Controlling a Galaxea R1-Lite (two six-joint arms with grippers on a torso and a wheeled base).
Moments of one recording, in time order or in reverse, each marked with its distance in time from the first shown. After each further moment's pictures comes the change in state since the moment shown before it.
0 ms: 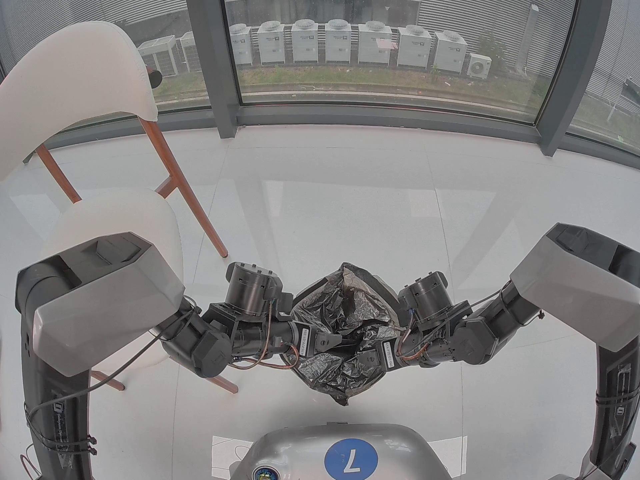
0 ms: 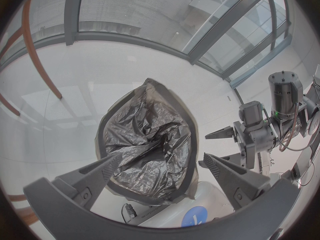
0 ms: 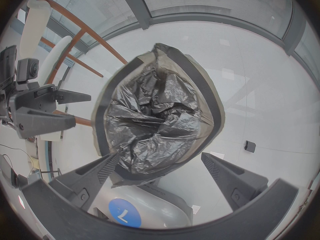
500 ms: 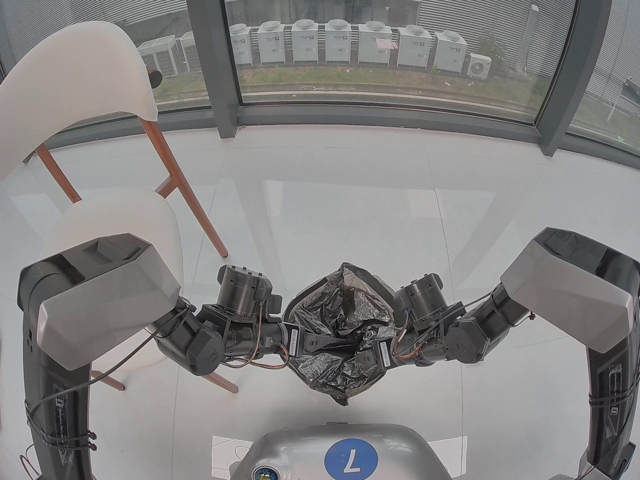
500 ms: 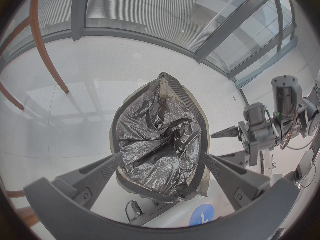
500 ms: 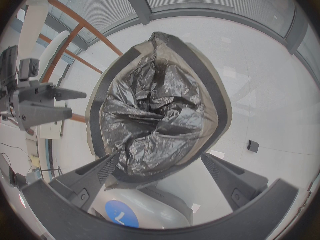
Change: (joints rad) left arm 0.042 0.020 0.012 -0.001 0.004 0.003; right arm -0.009 0.051 -0.042 -0.001 0.018 -0.011
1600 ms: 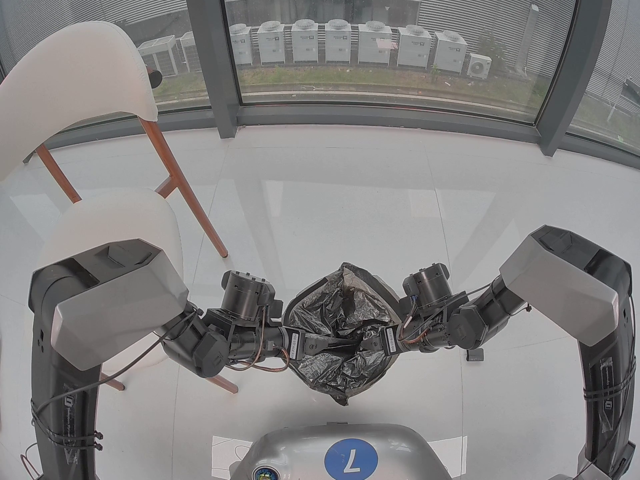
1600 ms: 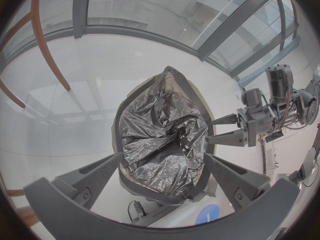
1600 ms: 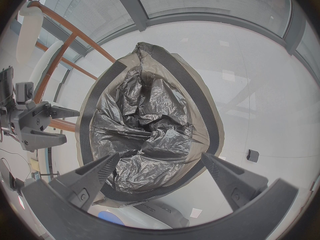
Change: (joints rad) left arm 0.003 0.044 -0.021 -0.001 0.024 0.007; right arm -0.073 0.061 -0.098 0.001 0.036 -0.040
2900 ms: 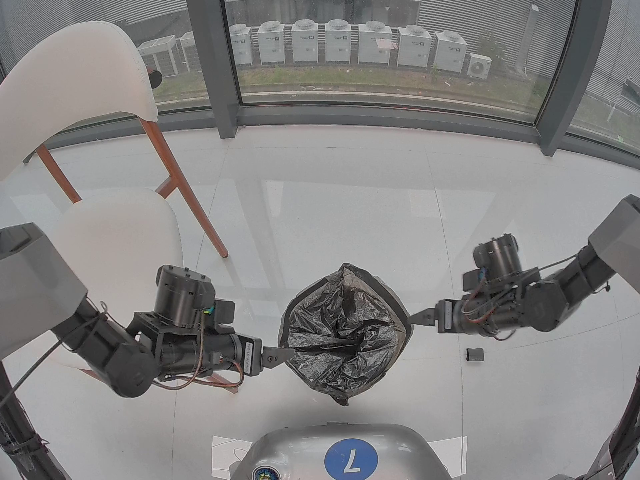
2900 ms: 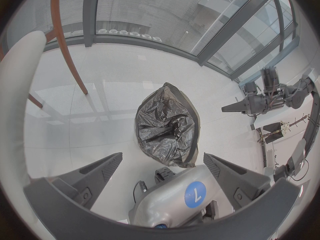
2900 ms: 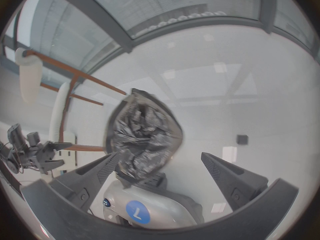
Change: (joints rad) left arm 0.021 -0.391 0.378 -0.002 0.010 0.005; right arm -0.118 -0.348 0.285 0.003 0.079 0.166
